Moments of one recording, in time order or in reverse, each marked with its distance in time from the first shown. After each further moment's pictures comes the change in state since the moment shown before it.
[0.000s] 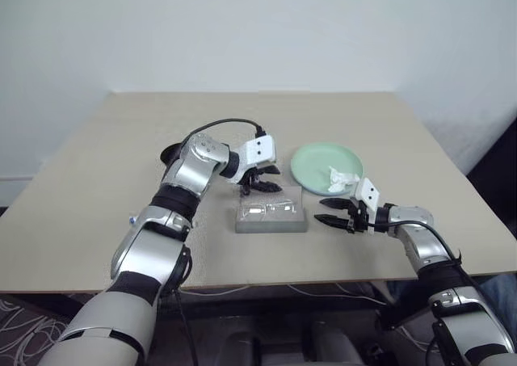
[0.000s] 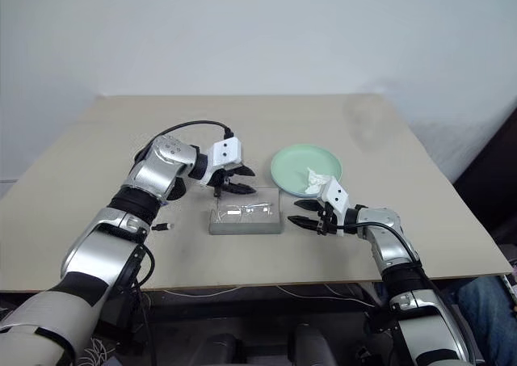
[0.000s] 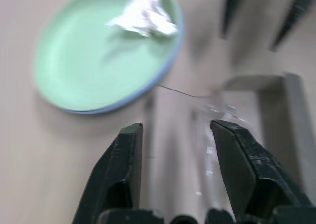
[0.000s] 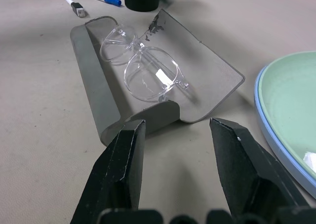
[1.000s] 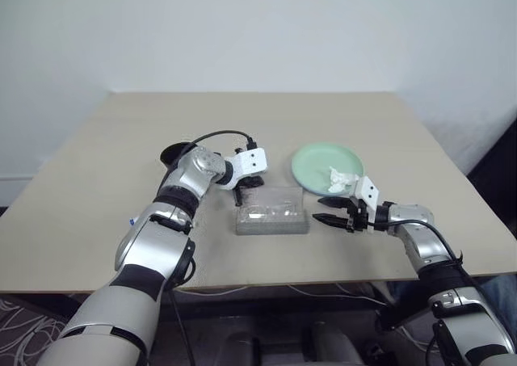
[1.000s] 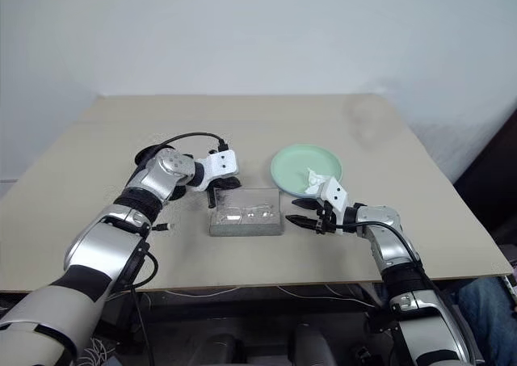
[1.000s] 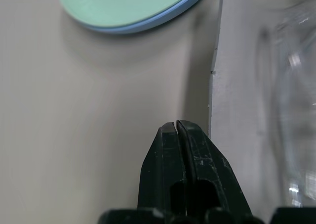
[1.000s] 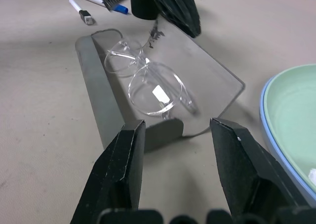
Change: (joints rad) left arm -0.018 -0.011 -0.019 0.249 0.126 -0.139 0.103; right arm 0.006 -0.002 -0.001 -0.048 0.010 0.028 0.012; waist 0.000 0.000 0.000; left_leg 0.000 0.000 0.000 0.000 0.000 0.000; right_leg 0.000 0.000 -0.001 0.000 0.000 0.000
